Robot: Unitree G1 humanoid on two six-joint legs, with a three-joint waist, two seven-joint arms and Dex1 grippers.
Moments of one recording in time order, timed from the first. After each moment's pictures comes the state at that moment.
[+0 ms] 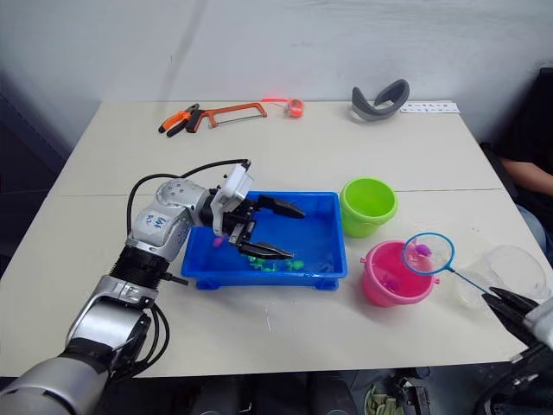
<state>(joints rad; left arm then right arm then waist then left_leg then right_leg) -0.86 0.36 -0.21 0.37 -0.36 0.22 -1.41 0.81 -0.63 -1.12 -0.96 0.33 0.29 0.90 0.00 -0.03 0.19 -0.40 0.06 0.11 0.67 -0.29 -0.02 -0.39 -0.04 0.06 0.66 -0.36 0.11</state>
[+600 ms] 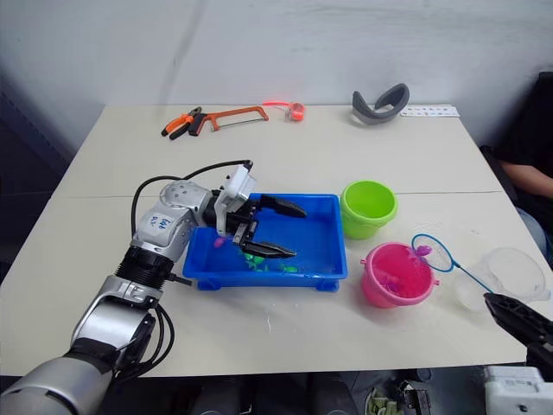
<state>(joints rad) -0.86 0.33 -0.20 0.39 -0.35 0.21 -1.39 0.77 -0.71 -1.12 -0.59 -0.35 -0.81 0.75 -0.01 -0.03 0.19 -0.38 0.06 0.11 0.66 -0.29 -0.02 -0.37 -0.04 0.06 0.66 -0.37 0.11</state>
